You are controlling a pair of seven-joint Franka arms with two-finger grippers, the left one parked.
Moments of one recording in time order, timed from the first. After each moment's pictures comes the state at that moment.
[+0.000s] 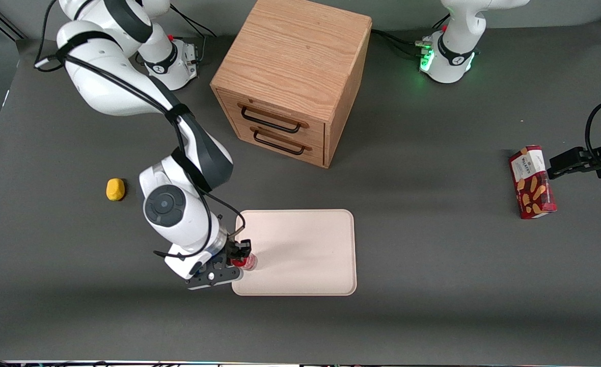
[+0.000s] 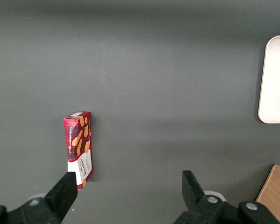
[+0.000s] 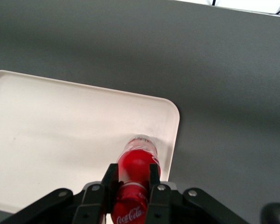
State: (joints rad) arm 0.18 0.91 0.41 -1.01 -0.34 2.01 0.39
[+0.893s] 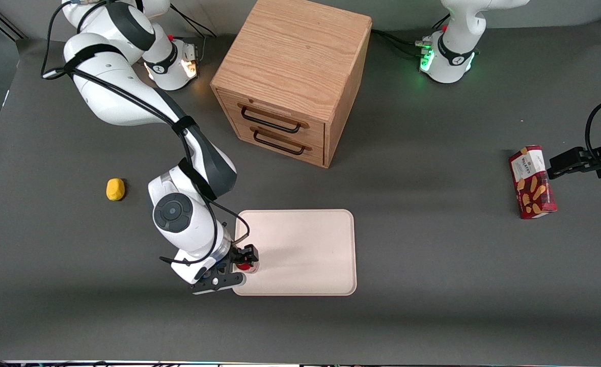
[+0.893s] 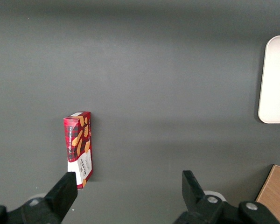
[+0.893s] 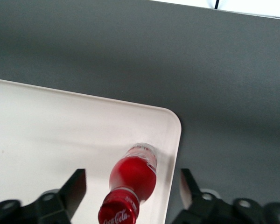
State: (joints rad) arm 0.18 0.94 0.41 -1.01 -0.36 2.08 0.40
